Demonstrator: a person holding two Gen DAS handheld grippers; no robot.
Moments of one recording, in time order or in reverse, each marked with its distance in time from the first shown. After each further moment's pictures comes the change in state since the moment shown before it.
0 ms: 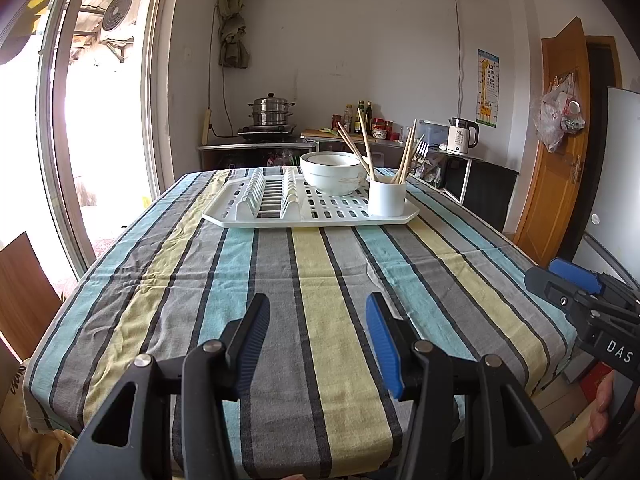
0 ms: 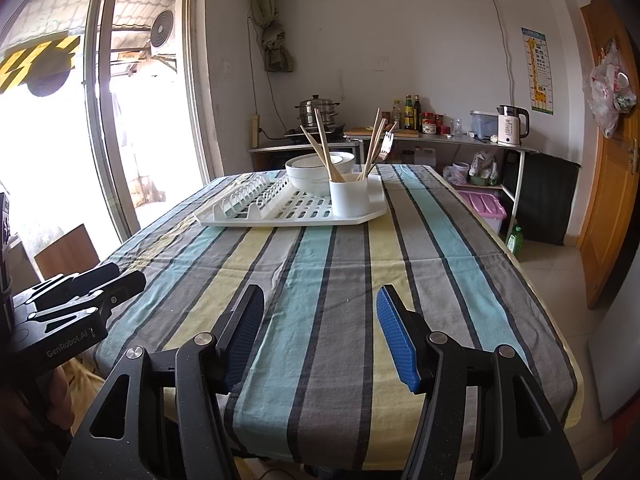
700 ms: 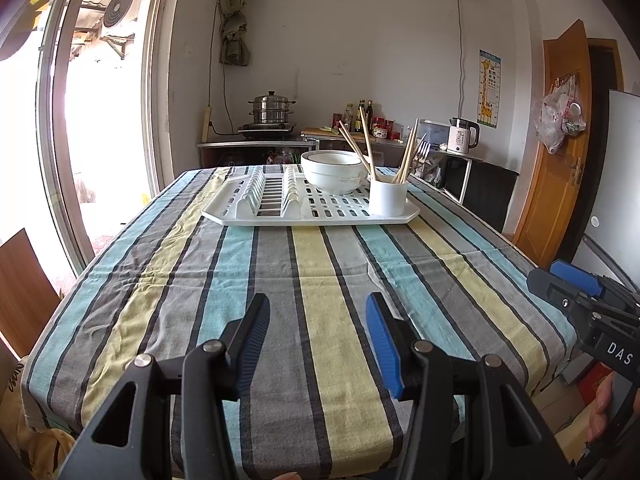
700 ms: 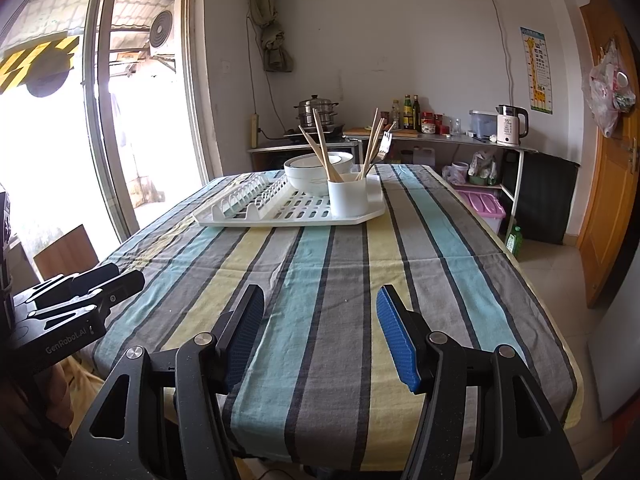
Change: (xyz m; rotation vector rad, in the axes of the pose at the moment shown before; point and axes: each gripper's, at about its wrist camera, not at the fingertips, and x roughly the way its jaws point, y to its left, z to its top) left arm 0.001 0.002 0.001 -0.007 0.005 -0.005; right arm 0.000 -0.001 0.000 0.001 0.000 0.001
